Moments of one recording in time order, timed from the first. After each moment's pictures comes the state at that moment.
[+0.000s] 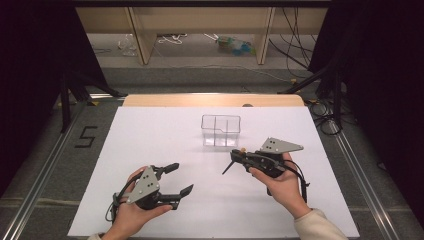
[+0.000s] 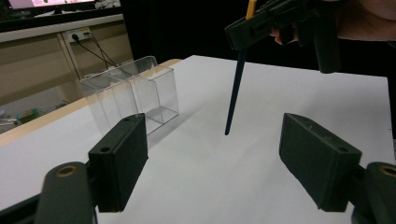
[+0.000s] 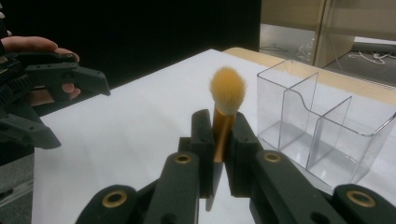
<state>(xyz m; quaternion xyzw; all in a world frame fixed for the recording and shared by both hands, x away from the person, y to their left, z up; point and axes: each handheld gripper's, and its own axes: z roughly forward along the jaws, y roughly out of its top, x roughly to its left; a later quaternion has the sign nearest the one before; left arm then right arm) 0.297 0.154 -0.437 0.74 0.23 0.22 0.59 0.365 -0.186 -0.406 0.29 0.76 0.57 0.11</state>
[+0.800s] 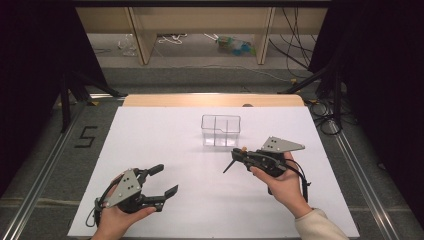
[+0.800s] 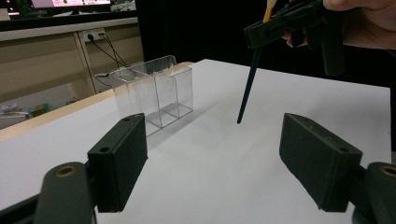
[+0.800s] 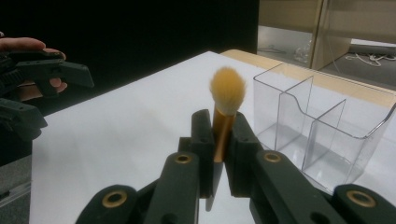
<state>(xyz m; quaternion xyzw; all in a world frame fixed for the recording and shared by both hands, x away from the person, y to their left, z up) 0.290 0.188 -0.436 0.72 0.25 0.22 0.60 0.365 -0.189 -0.402 0.29 0.76 0.57 0.12</state>
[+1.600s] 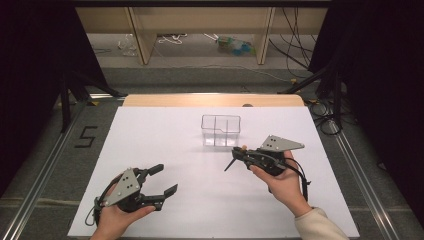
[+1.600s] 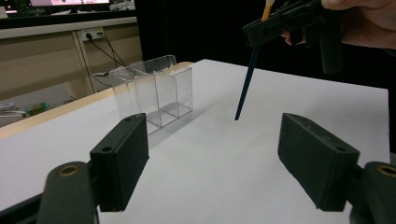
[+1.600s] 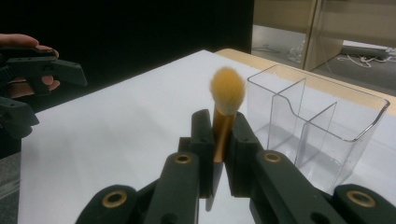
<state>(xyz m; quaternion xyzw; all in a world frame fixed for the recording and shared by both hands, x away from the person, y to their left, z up) 0.293 0.188 -0.438 0.72 0.25 0.22 0.61 0.366 -0.188 -0.398 0.29 0.77 0.56 0.13</state>
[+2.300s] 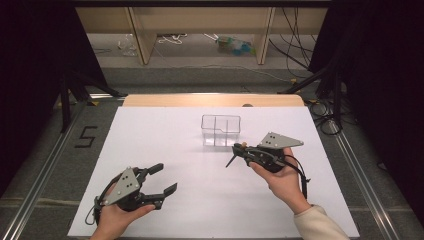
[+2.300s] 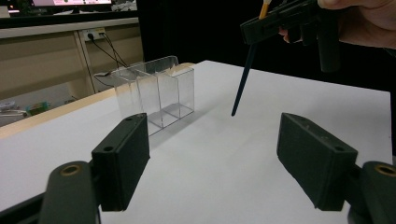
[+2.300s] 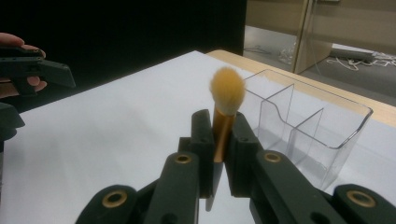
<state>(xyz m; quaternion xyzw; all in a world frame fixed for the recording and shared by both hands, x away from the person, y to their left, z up) 0.294 0.189 -0.438 0.72 0.25 0.22 0.61 0.372 -0.187 -0.394 0.29 0.77 0.55 0.15</state>
